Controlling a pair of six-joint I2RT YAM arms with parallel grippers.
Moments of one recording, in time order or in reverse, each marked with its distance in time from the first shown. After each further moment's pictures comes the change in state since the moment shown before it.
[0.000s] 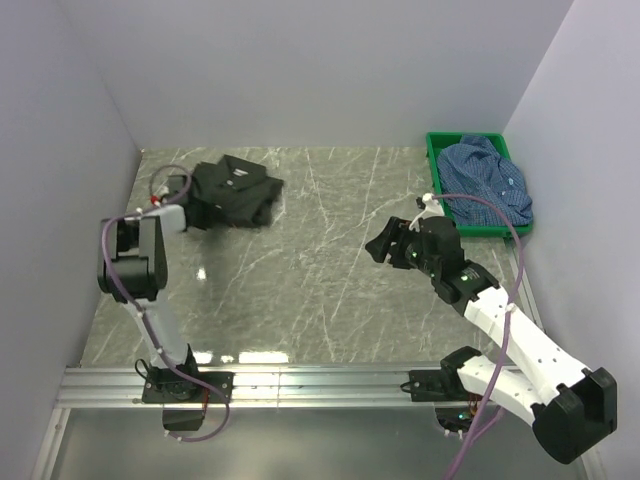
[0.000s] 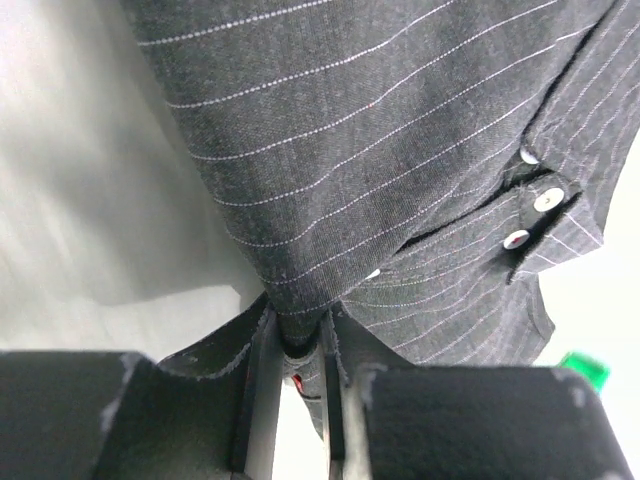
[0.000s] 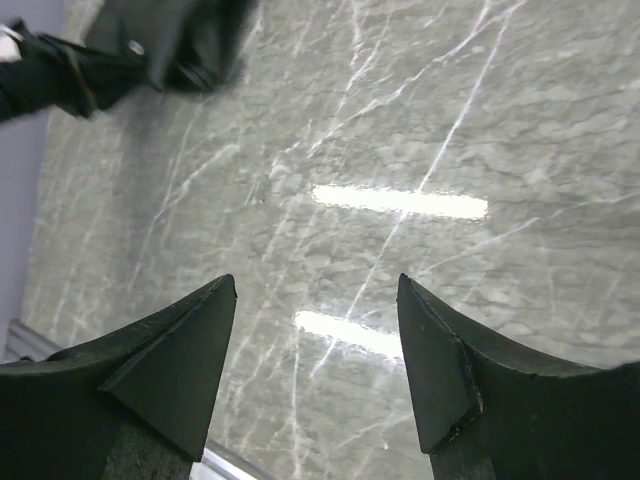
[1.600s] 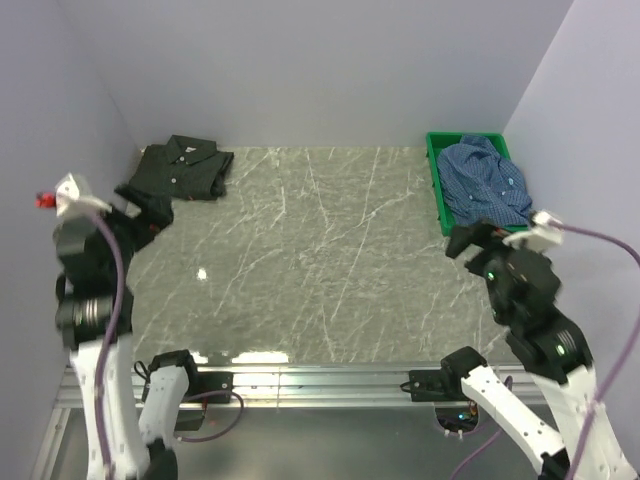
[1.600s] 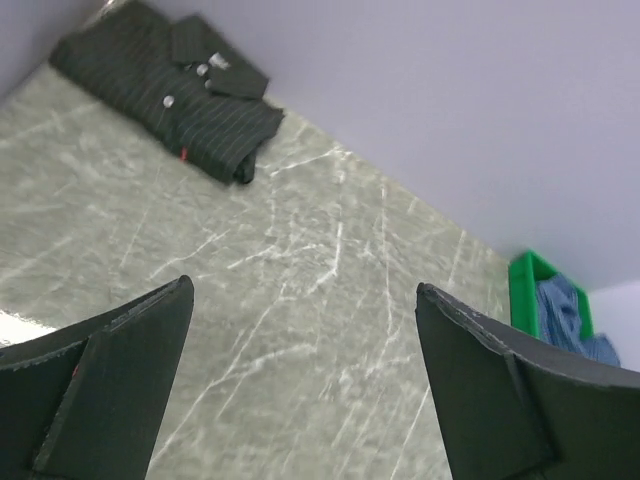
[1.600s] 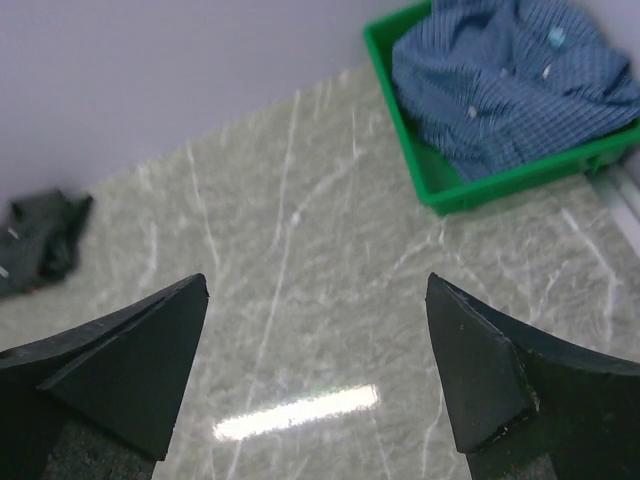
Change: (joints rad) left arm 0.185 -1.140 0.062 -0.554 0.026 0.561; right arm -0.025 -0.386 0.322 -0.465 0.587 -0.126
